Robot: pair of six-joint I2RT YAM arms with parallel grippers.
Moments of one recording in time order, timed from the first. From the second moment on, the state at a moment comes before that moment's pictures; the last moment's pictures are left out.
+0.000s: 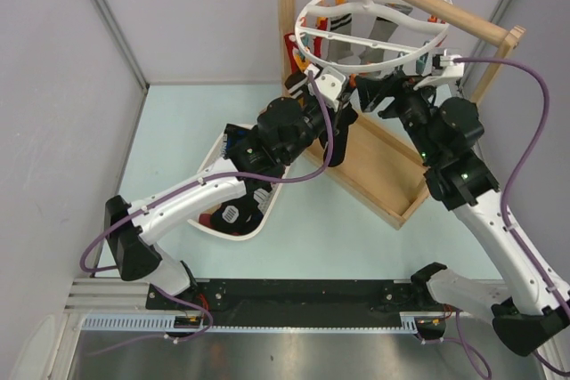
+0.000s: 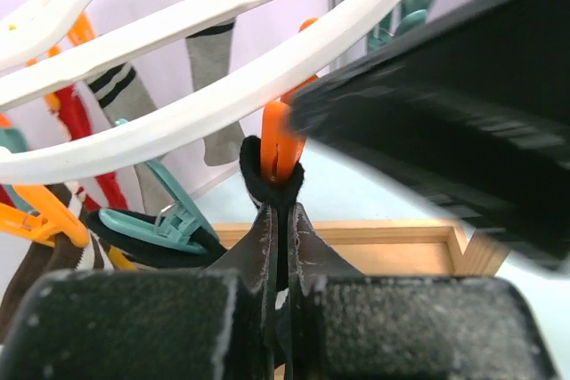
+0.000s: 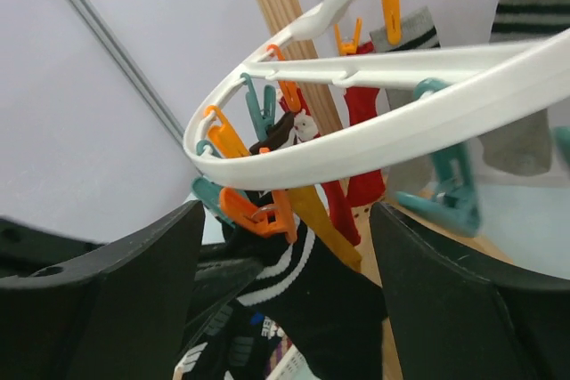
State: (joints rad) left arm -1.00 1.54 1.53 0.13 -0.27 0.11; right arm 0.50 1.05 1.27 -0.04 0.12 0.38
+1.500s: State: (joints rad) left arm -0.85 1.45 1.45 0.10 -0.30 0.07; right arm 0.35 1.10 1.28 0.02 -0.34 0.01
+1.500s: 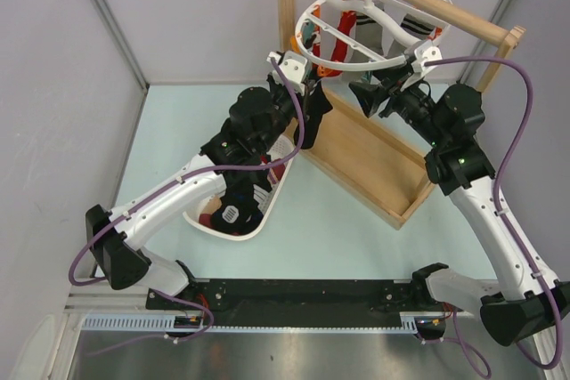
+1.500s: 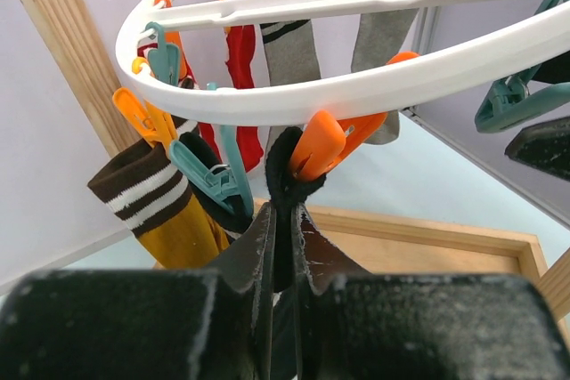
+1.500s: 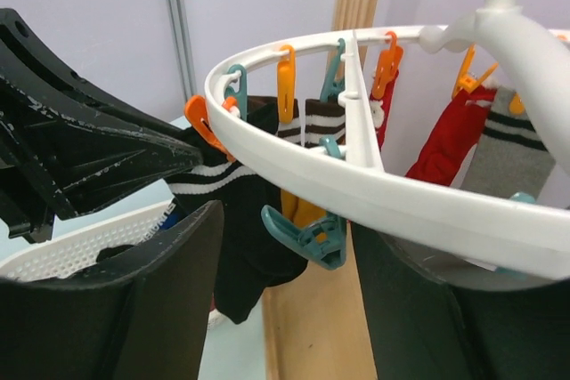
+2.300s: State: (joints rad) left arm -0.85 1.39 1.35 0.14 -0.27 0.09; right arm 0.43 1.10 1.28 0.08 -0.29 0.11
